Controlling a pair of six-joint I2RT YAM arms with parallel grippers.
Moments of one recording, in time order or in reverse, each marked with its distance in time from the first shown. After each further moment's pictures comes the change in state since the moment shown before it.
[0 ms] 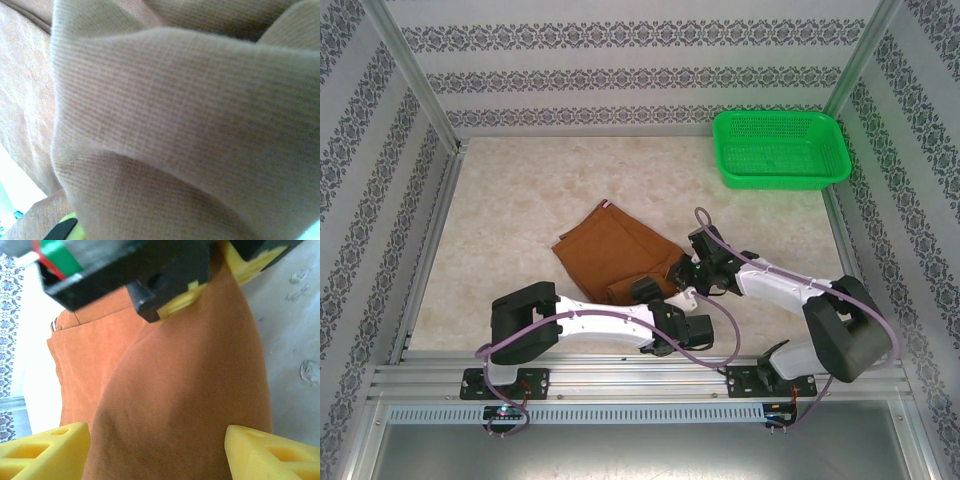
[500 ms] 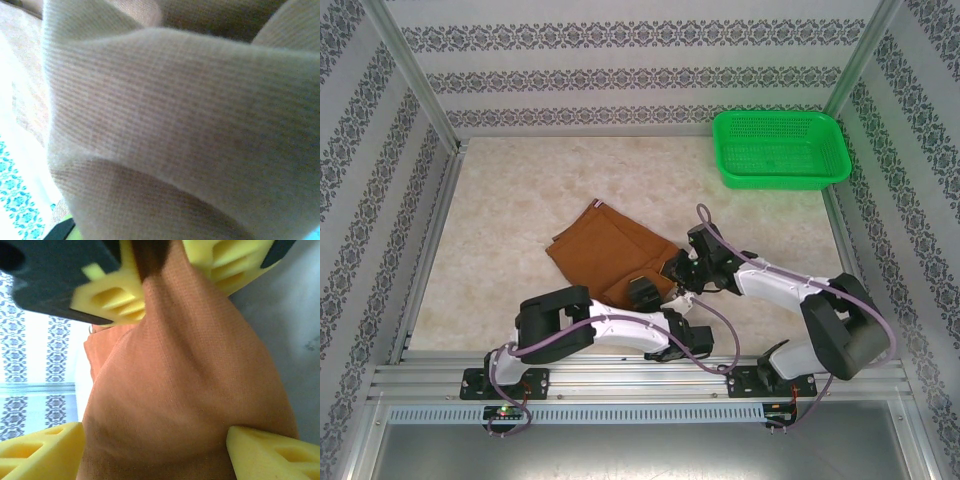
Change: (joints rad) left arm 0.000 0.174 0.028 -0.083 -0.234 -0.145; right arm 0.000 -0.008 -0.014 0.102 -0.061 0.098
